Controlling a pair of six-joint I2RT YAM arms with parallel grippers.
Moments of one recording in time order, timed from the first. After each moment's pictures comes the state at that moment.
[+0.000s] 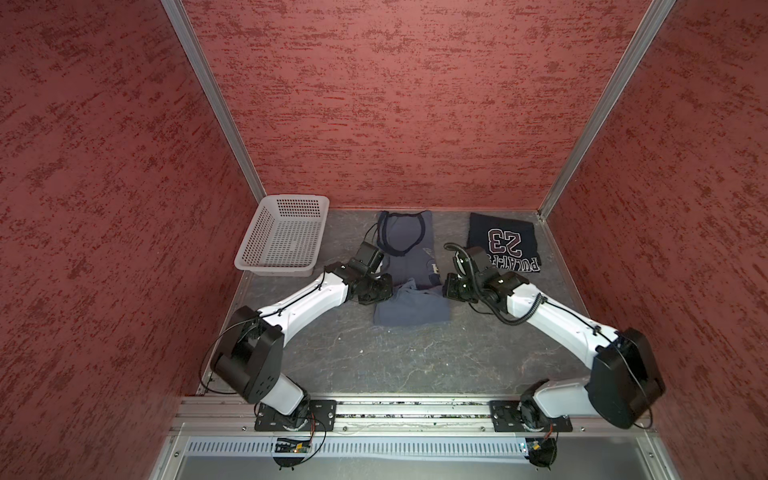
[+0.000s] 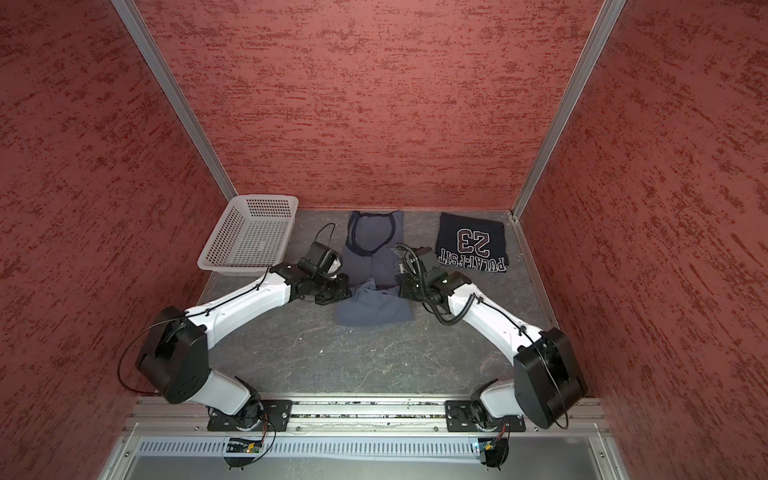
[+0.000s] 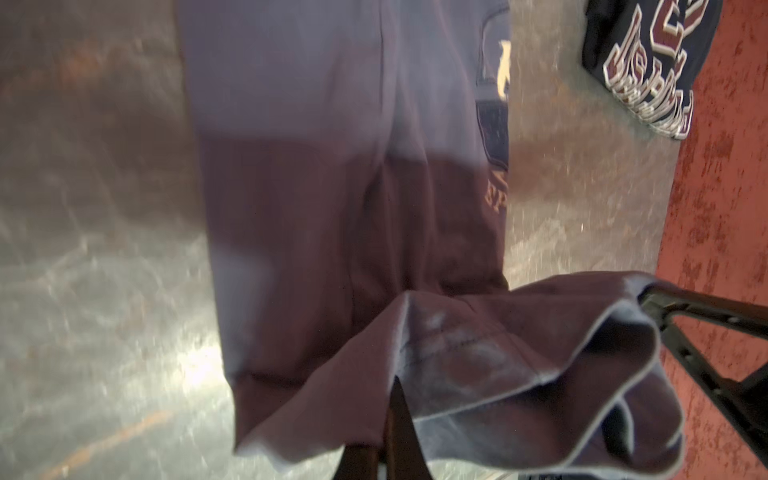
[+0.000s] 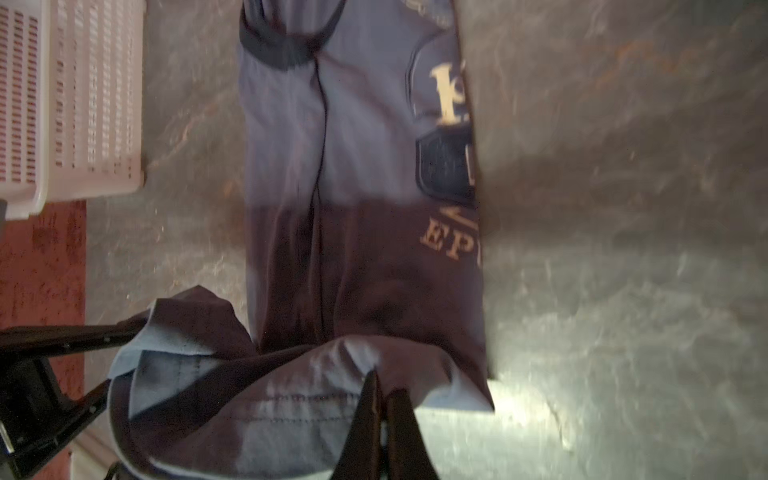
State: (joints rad) left arm -0.54 1.59 1.13 -0.58 0.24 -0.71; right arm 0.48 1.45 1.03 -0.47 -0.13 0.65
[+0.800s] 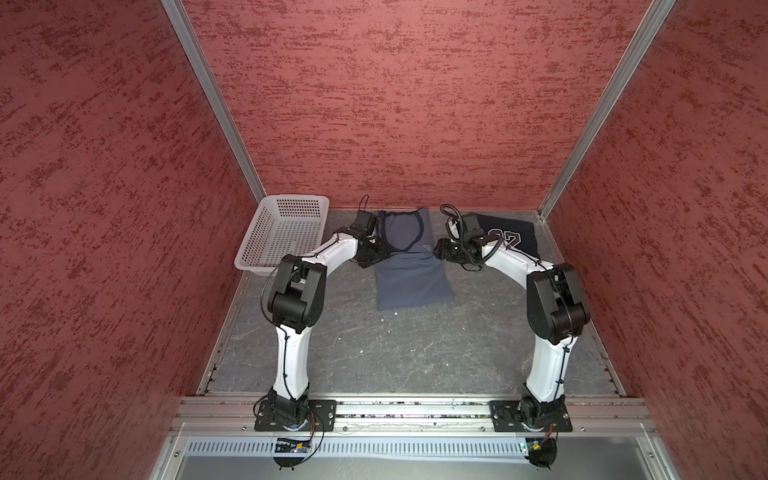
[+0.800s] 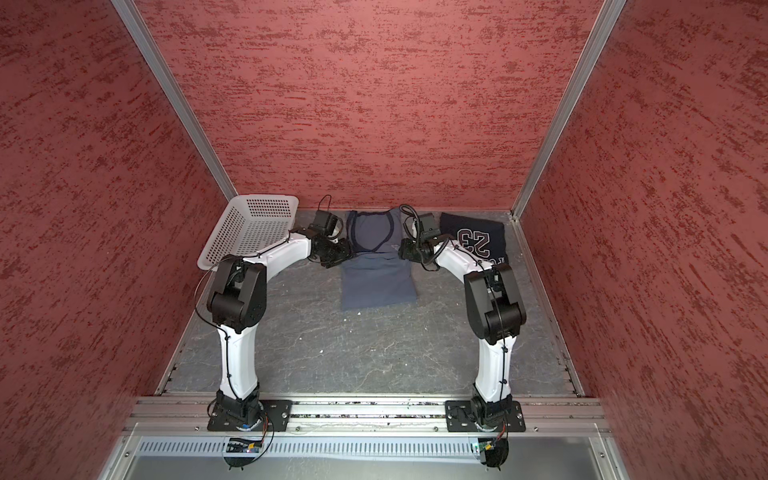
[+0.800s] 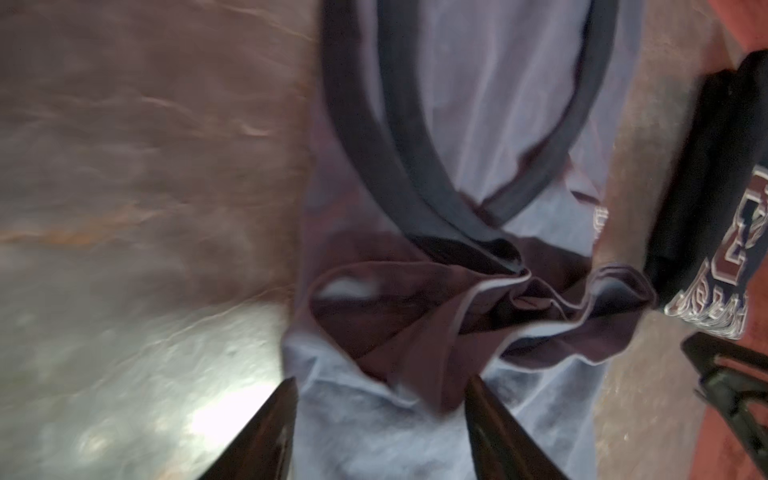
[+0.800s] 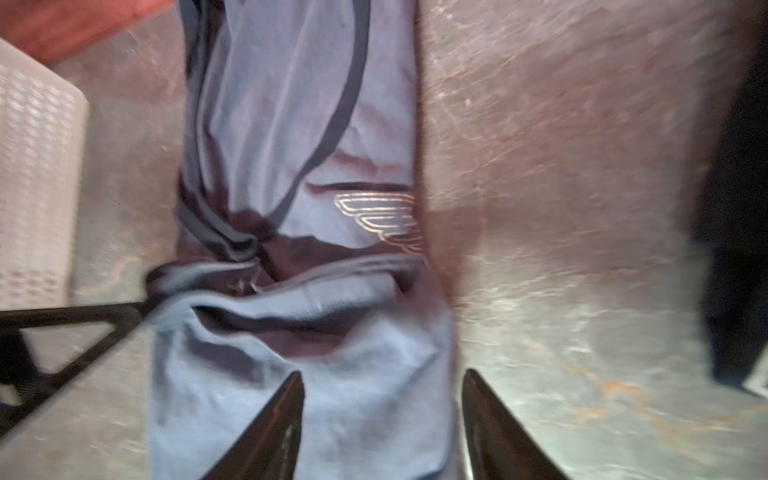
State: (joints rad) left arm -0.35 2.06 1.58 -0.58 0.19 -0.62; right arm 0.30 1.95 1.43 -0.39 -0.19 0.46
